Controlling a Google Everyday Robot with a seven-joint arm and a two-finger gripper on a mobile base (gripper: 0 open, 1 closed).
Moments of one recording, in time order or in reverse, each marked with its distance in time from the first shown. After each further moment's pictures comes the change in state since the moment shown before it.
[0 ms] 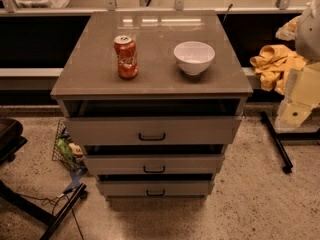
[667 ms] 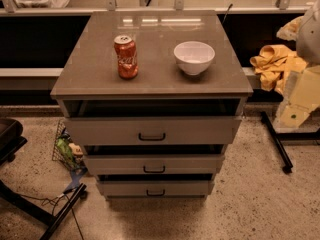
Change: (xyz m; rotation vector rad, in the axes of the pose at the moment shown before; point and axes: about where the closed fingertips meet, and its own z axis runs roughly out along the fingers) arm -0.001 0.002 -0.001 0.026 -0.017 0.005
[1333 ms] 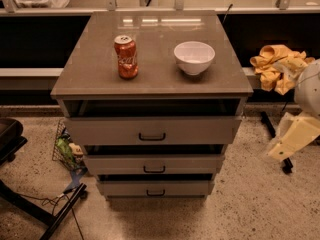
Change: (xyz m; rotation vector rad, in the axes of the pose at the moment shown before) arm 0.018 0.027 0.054 0.059 -0.227 0.009
